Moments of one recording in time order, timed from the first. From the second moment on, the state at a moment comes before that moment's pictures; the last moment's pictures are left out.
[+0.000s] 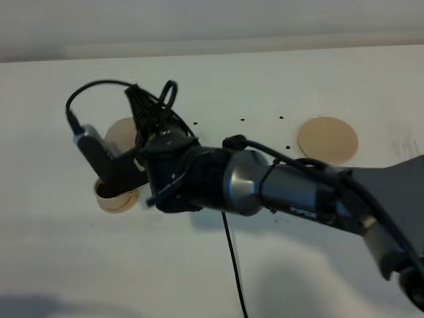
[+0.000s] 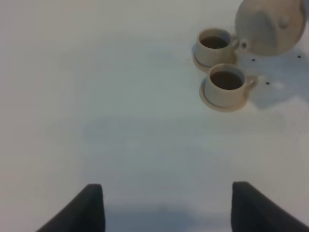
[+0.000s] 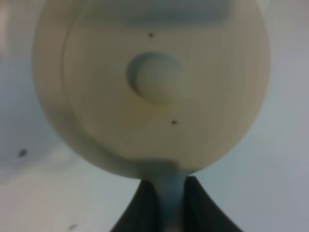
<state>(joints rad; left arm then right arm) -0.04 0.00 -0.51 0.02 1.07 -0.02 1.04 2.14 -1.60 -1.10 0.66 -0.31</state>
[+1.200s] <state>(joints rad) -0.04 0.00 -0.51 0.02 1.07 -0.02 0.69 1.99 -1.65 0.05 1.17 -0.23</state>
